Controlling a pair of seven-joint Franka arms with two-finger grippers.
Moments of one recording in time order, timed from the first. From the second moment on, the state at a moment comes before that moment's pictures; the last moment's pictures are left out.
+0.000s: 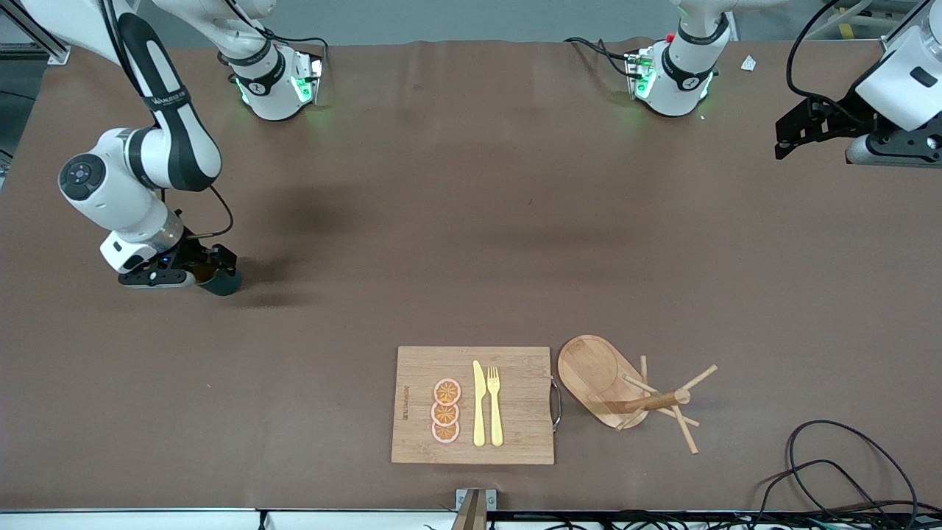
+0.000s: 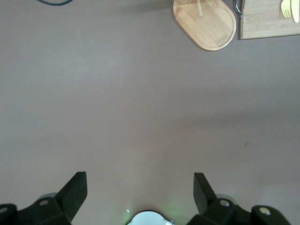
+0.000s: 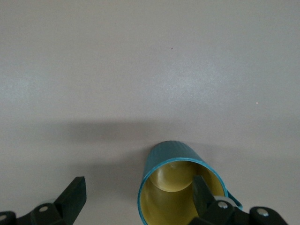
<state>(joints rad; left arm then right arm) -0.01 -0.07 -0.13 -1.56 0.00 1.44 -0.03 -0.10 0.16 0.05 -2.35 0.02 2.59 -0.09</state>
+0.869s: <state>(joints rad) 0.00 -0.07 -0.13 -1.56 0.00 1.45 -0.03 -0.11 0.21 0.05 -2.35 0.02 2.60 -0.09</state>
